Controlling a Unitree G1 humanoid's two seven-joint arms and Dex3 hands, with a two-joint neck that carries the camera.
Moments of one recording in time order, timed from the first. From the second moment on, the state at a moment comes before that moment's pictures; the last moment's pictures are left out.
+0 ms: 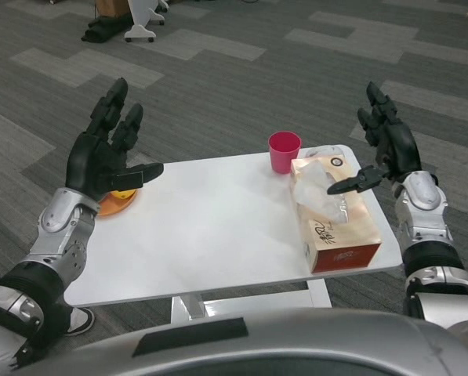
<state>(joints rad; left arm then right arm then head) -0.51 0.33 -0.54 0.76 -0.77 -0.72 -0.30 -0.23 -0.37 -0.40 0.68 0.16 -0.46 0.36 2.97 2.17</state>
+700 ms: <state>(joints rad) -0.51 0.33 -0.53 0.78 -0.77 -0.72 -0.30 -0.23 -0.41 -0.52 0.85 0.17 -0.43 0.59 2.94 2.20</state>
